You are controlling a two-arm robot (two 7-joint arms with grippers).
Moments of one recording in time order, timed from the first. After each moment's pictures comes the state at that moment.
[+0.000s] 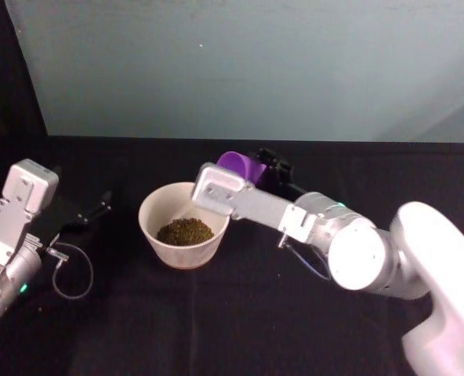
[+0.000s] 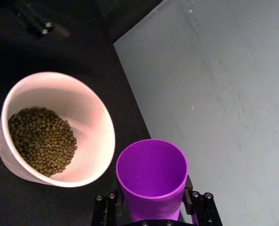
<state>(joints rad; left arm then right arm) -0.20 0.60 0.45 -1.41 -0.25 -0.12 0.03 0.32 0.18 -0.48 -1.63 -0.78 0.34 0.48</state>
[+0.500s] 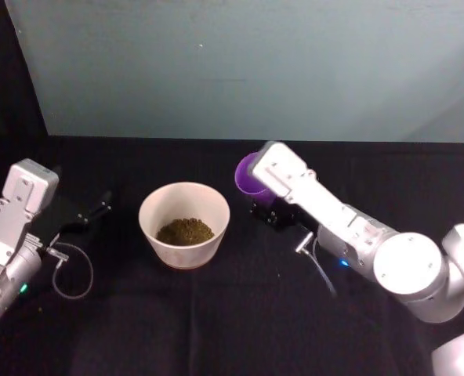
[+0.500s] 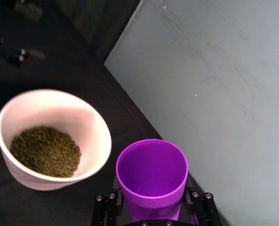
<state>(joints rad) -0.20 0.60 0.45 -1.41 -0.25 -0.12 0.03 0.23 0.16 -0.35 -1.64 -0.54 0.29 0.45</state>
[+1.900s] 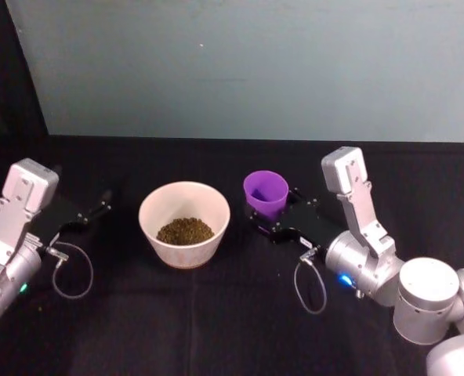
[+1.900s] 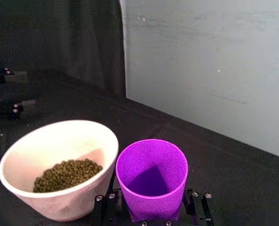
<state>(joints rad) -0.20 0.60 0.45 -1.41 -0.25 -0.12 0.03 0.27 0.09 -0.19 -1.27 -0.02 0.05 0.51</state>
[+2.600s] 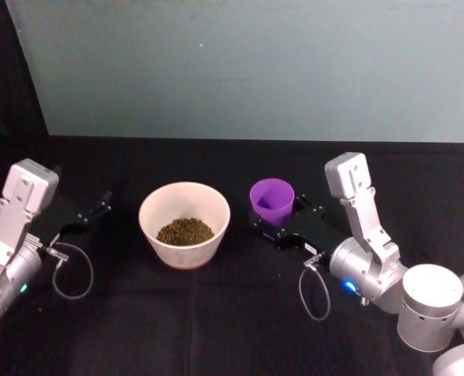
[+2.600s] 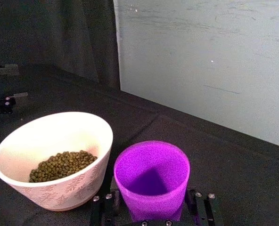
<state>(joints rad) -0.20 0.60 0.45 -1.41 -0.25 -0.12 0.03 0.24 0.12 -0.22 -1.31 0.01 0.09 0.45</state>
